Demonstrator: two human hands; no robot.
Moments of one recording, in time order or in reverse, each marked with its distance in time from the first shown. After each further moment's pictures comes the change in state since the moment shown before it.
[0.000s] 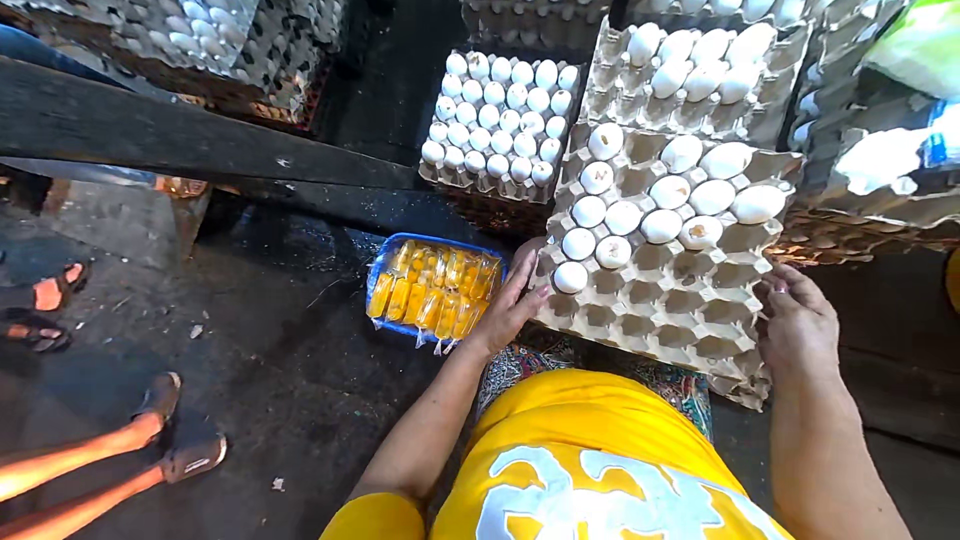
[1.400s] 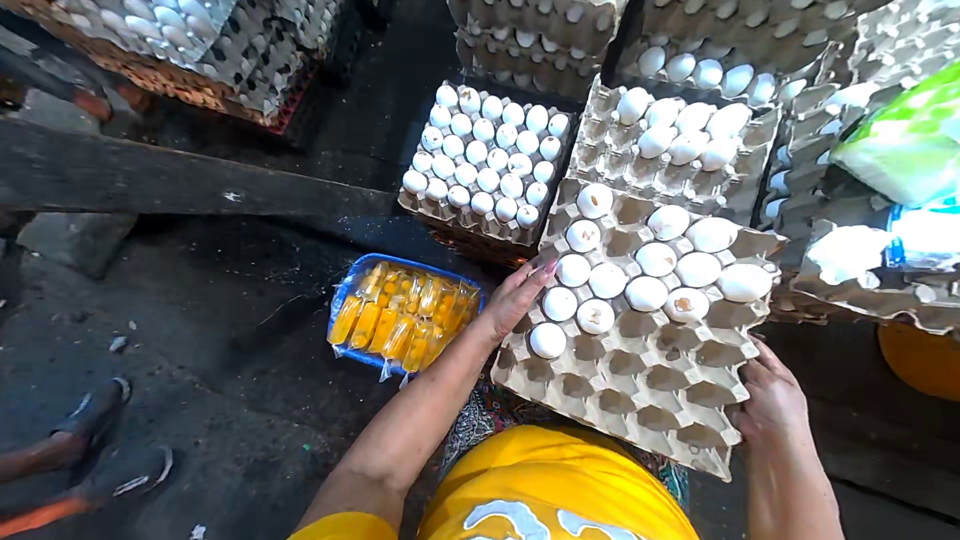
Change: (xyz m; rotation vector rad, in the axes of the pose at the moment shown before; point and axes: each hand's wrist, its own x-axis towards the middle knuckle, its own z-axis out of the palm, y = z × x) left_hand 0.086 0.044 0.002 -0.174 0.031 -0.131; right_hand -0.007 -0.030 0.022 0.145 -0.012 0.091
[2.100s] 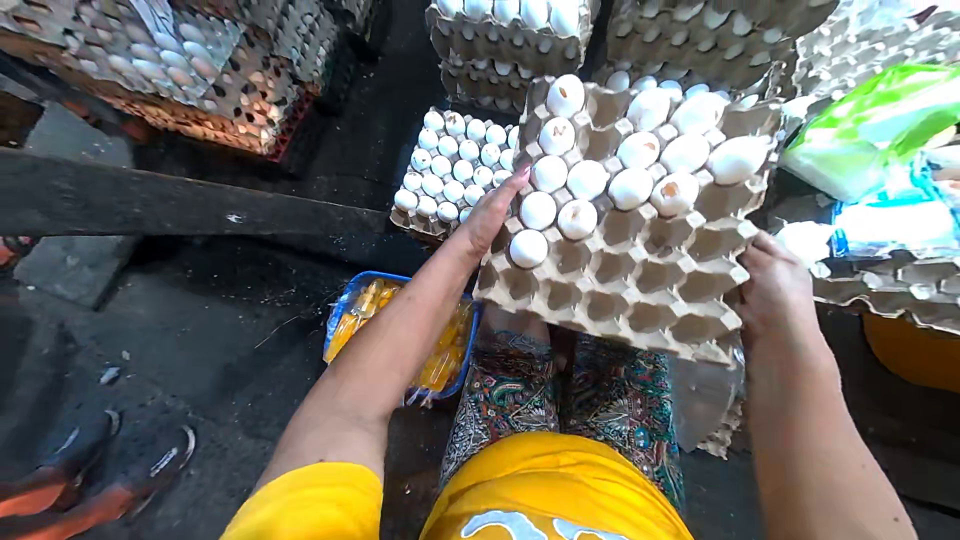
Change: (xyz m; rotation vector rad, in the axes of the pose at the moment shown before) left_hand 0.060 0.090 -0.032 0.105 0.064 0.152; right_hand 0.061 -0.087 0.044 -0.073 -0.079 -0.214
